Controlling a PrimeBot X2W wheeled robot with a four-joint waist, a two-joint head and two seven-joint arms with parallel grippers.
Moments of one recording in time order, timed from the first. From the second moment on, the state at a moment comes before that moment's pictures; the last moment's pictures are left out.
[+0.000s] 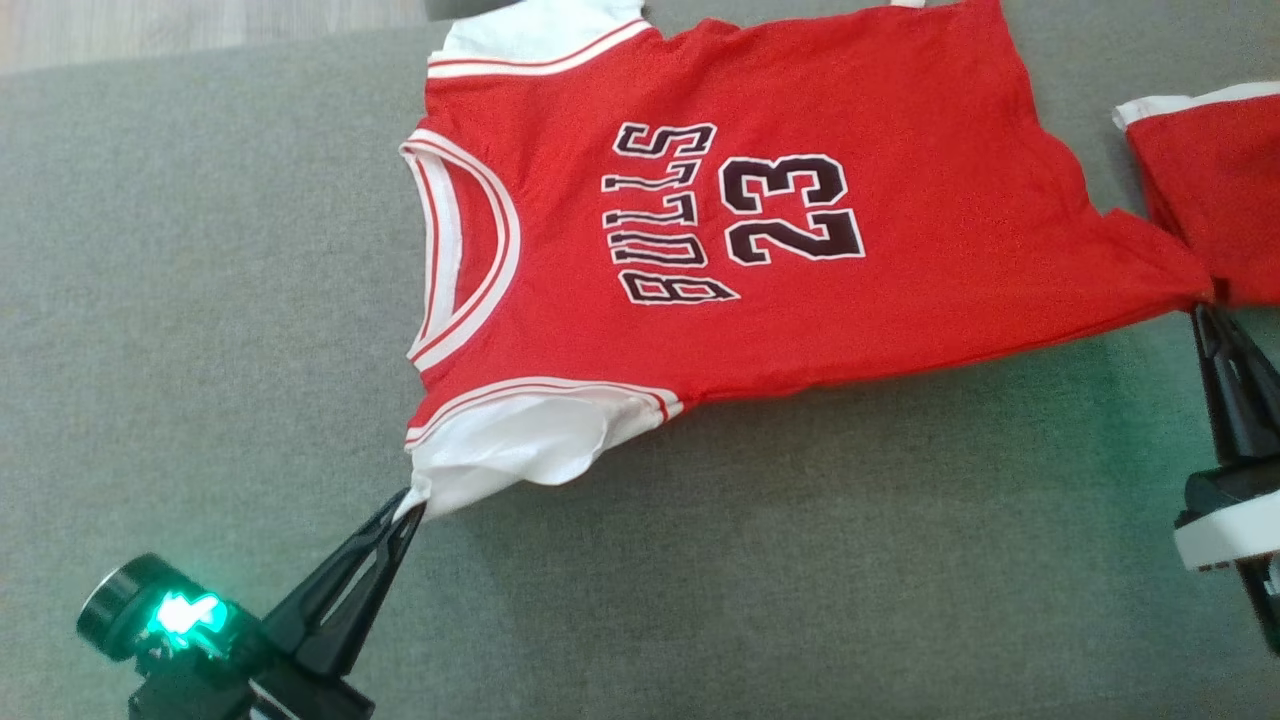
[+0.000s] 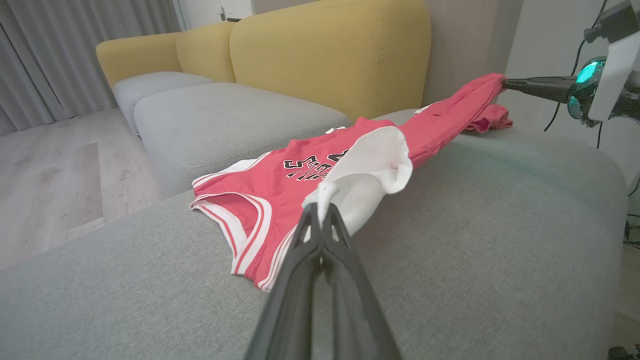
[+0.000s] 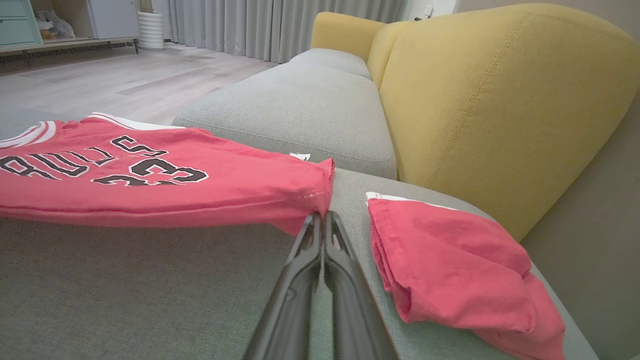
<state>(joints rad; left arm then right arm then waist) -0.02 0.77 -0.65 -0.28 -0.43 0.10 -0.26 -0.10 -0.49 0.08 0.21 0.26 0.13 -0.26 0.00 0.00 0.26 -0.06</state>
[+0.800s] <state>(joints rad) -0.76 0.66 -0.68 0.12 -0.25 -0.12 -0.26 -0.48 -0.43 0.10 0.42 0.29 0.13 -0.26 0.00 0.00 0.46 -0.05</state>
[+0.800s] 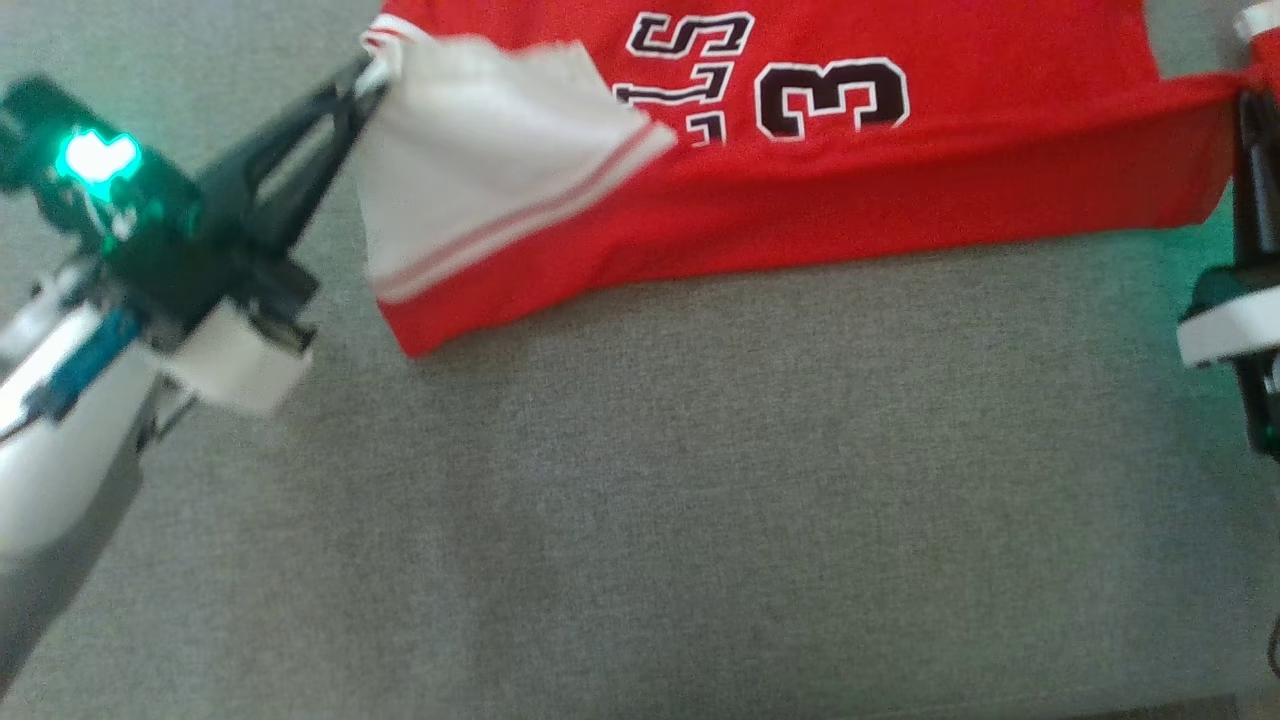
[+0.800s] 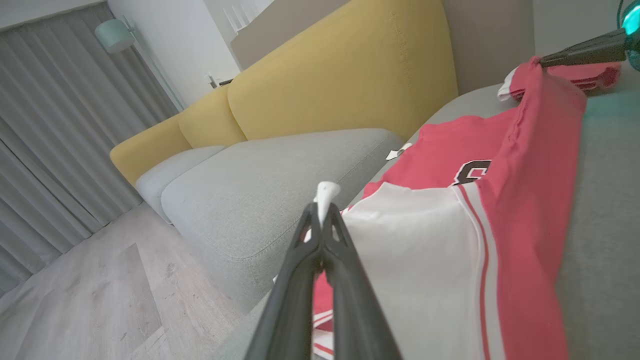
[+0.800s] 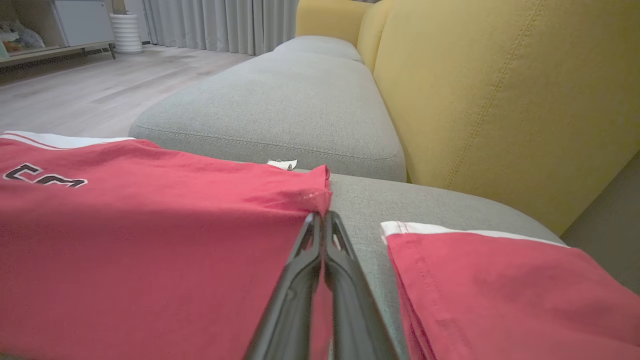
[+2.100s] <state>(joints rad) -0.37 0.27 -0.42 0.42 -0.42 0.02 -0.20 -0.45 -0.27 0.06 0.43 0.25 0.13 -0.26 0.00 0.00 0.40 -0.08</state>
